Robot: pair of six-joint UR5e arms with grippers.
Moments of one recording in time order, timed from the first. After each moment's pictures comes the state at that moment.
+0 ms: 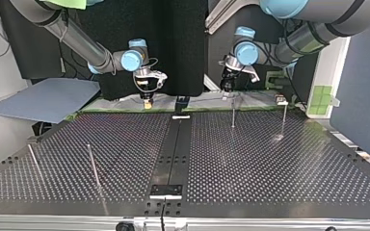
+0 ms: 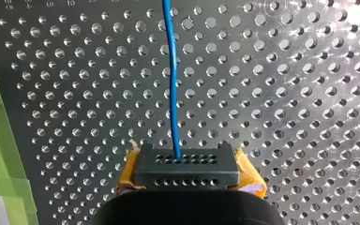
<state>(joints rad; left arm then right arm) -0.18 -2.20 -2.09 -2.20 -1.50 -1.60 2.11 -0.63 1.58 -0.83 1.64 1.64</state>
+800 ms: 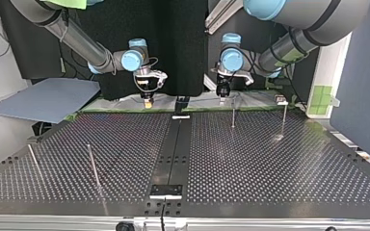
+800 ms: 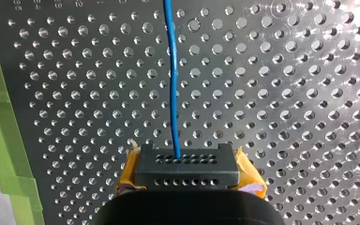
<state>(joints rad) -0.27 -2.28 -1.96 -2.26 -1.74 -1.60 2.11 -0.63 1.58 -0.81 1.64 1.64</state>
